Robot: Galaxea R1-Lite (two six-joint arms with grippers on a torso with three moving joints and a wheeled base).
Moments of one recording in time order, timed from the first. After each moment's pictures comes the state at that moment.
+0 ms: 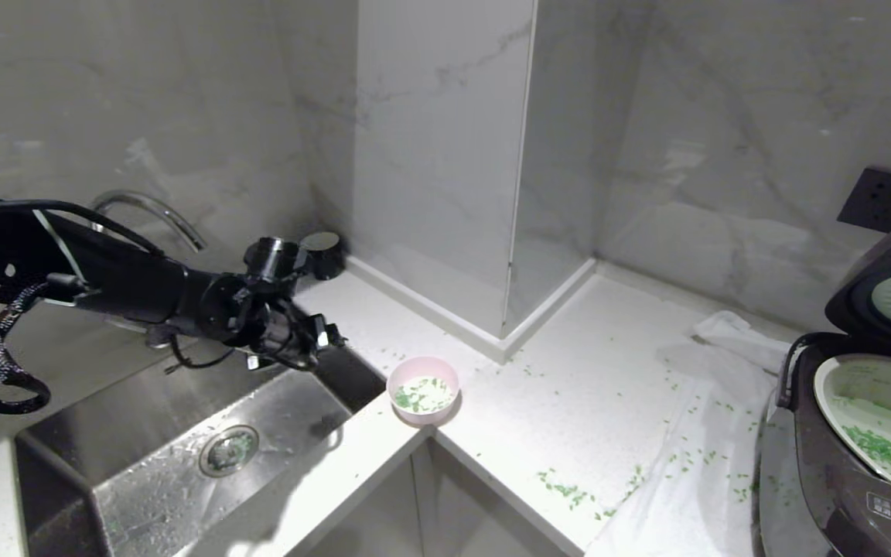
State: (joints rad) left arm -0.24 2.11 -1.34 0.08 0.16 -0.48; right arm 0.00 0.00 0.00 0.00 0.00 0.00
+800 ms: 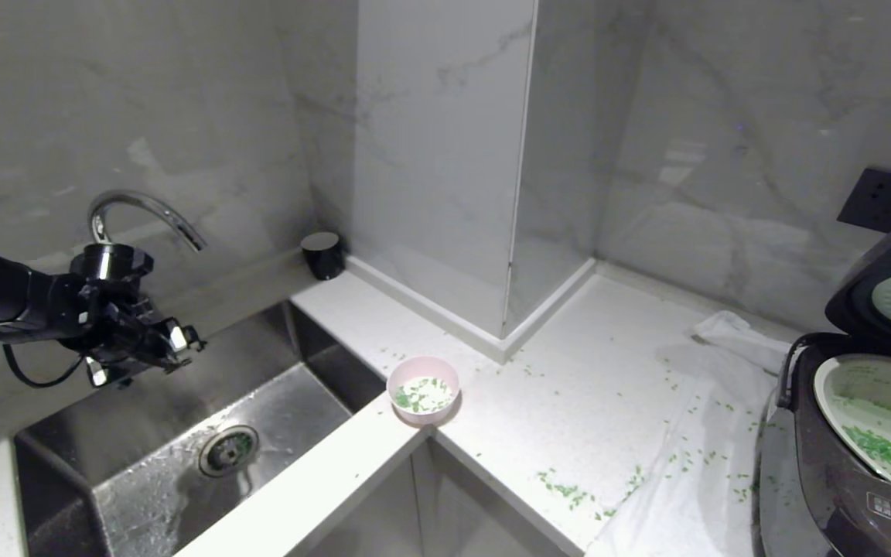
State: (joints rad) left arm 0.20 2.10 -1.32 0.08 0.17 -0.40; right arm 0.00 0.00 0.00 0.00 0.00 0.00
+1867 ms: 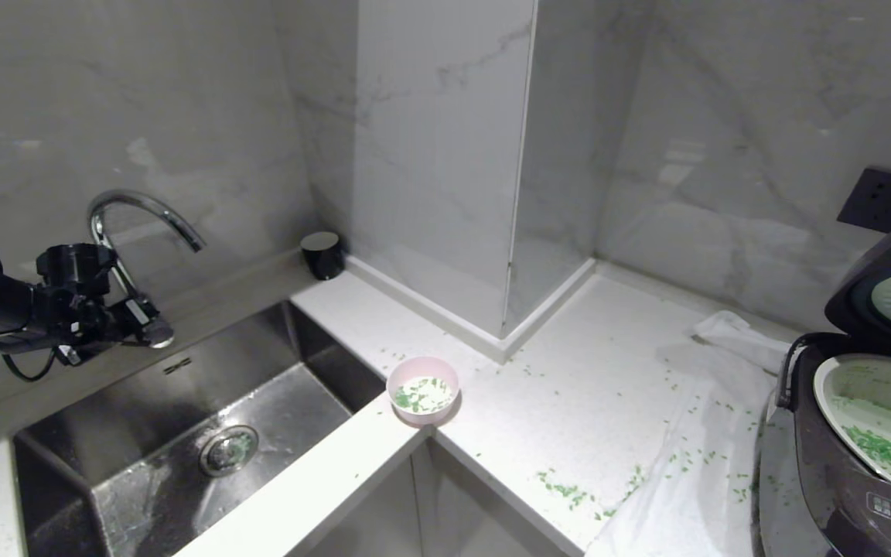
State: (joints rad) left arm 0.33 2.30 -1.50 -0.20 0.28 -0.43; right arm 0.00 0.00 0.00 0.00 0.00 0.00
